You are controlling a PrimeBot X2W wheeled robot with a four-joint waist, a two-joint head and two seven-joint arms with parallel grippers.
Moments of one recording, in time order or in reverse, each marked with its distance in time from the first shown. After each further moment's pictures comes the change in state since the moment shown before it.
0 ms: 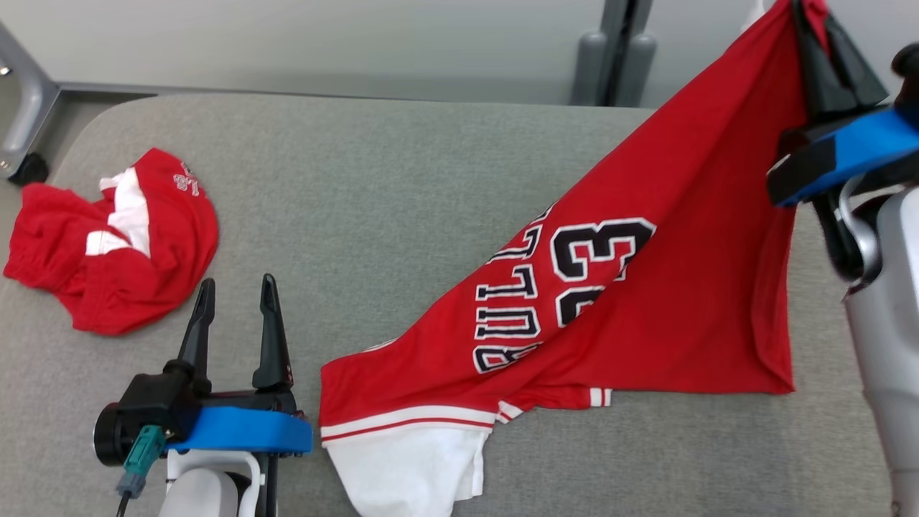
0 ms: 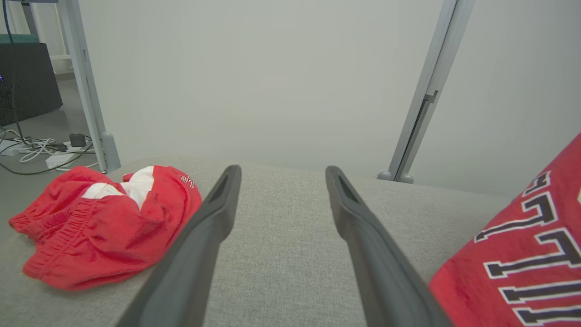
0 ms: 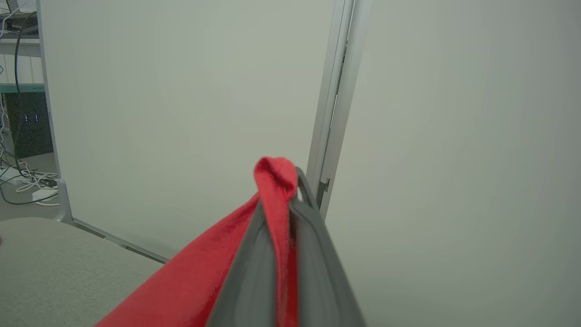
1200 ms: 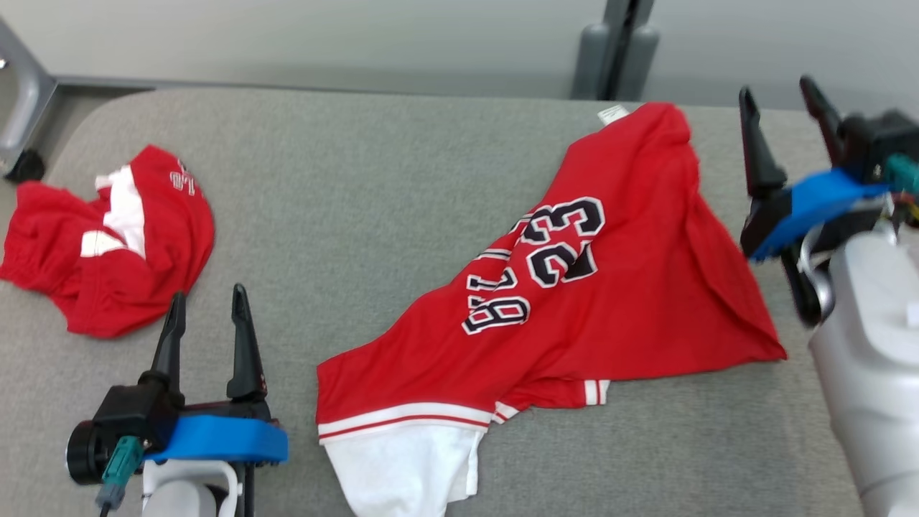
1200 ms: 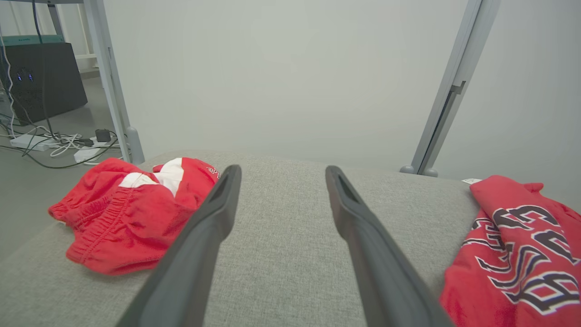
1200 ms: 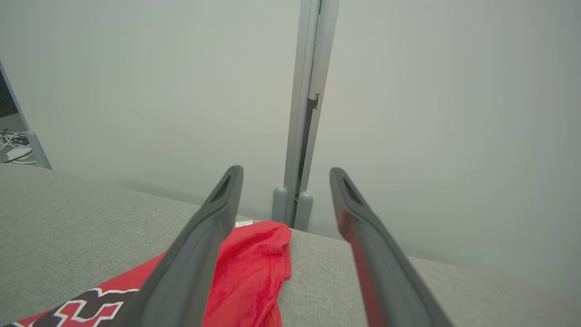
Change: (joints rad) left arm 0.000 0.004 0.052 0.014 0.023 0.006 0.000; right arm -0.068 0.033 -0.022 0.421 -0.070 0.000 -0.138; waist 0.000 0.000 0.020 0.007
